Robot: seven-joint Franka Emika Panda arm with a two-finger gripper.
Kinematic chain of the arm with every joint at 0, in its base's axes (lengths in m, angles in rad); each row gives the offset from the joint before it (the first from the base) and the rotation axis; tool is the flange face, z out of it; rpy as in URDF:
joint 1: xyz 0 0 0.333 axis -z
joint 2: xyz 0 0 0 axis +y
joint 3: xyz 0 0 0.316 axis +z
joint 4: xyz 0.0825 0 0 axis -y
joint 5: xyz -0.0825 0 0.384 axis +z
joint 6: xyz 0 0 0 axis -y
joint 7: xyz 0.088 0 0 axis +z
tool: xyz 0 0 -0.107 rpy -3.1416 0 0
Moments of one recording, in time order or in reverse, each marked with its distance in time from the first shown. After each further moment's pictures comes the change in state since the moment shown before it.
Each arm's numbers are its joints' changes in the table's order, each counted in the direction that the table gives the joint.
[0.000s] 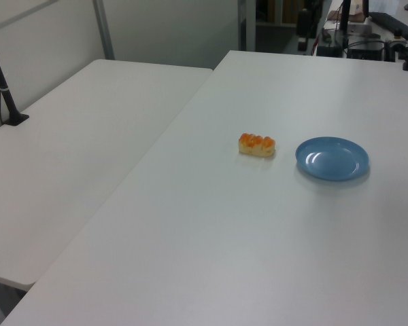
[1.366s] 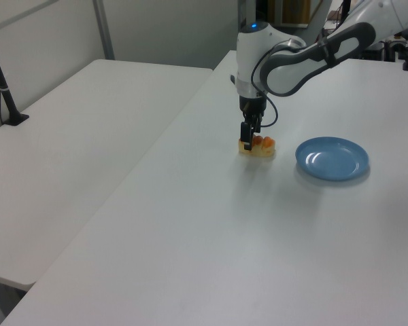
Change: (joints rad) arm -0.096 0.499 -0.005 -0.003 -0.100 0.489 -0.085
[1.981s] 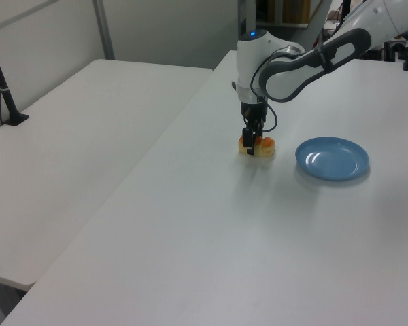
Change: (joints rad) arm 0.006 0.027 -0.008 -0.001 0.000 0.000 -0.001
